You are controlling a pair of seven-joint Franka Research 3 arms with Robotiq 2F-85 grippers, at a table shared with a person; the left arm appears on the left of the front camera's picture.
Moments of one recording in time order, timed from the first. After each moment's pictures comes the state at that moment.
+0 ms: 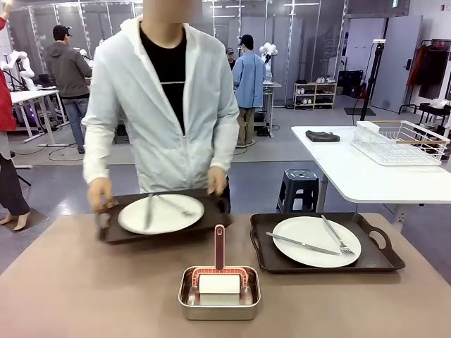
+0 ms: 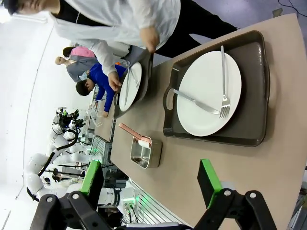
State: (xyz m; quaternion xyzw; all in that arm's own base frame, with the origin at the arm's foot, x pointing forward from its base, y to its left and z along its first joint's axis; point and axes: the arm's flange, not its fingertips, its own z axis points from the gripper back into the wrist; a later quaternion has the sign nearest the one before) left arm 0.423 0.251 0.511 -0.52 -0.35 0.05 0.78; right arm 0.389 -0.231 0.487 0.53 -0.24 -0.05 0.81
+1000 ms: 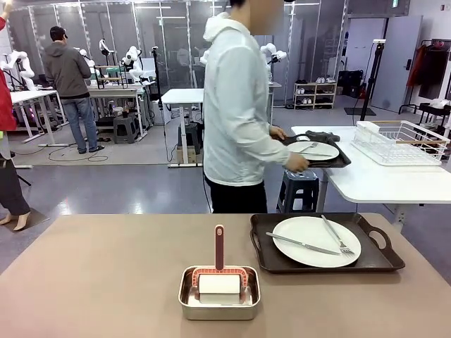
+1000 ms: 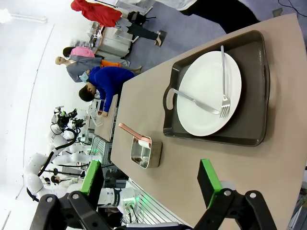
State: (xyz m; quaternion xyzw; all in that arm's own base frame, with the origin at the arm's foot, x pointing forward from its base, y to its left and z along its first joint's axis) left arm 0.428 0.231 0.530 -0.51 -0.35 -0.02 0.78; right arm 0.389 -0.231 0.487 0.53 -0.24 -0.05 0.81
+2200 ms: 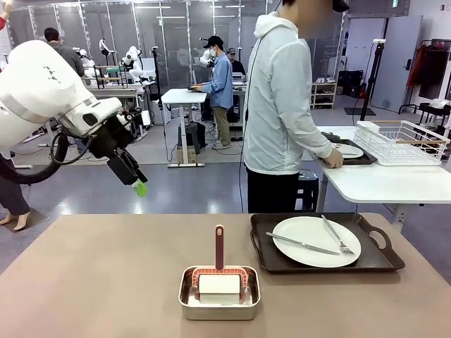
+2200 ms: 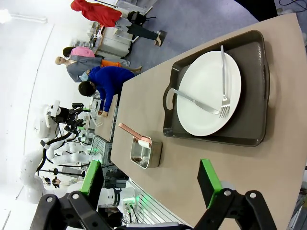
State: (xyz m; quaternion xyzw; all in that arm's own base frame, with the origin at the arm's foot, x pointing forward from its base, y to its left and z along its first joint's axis) left arm 0.477 -0.134 0.543 -0.21 -0.19 -0.58 0.77; right arm 0.389 -0.231 0.486 0.53 -0.24 -0.05 0.81
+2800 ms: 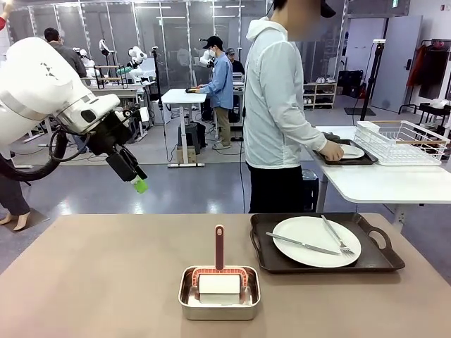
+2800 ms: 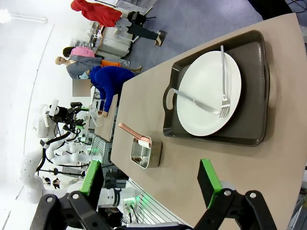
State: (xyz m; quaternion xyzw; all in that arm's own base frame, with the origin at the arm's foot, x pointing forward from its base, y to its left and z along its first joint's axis) left arm 0.478 -0.132 0.550 -0.21 -0.20 -0.57 0.77; right arm 0.389 -0.231 0.486 0.53 -0.24 -0.05 0.81
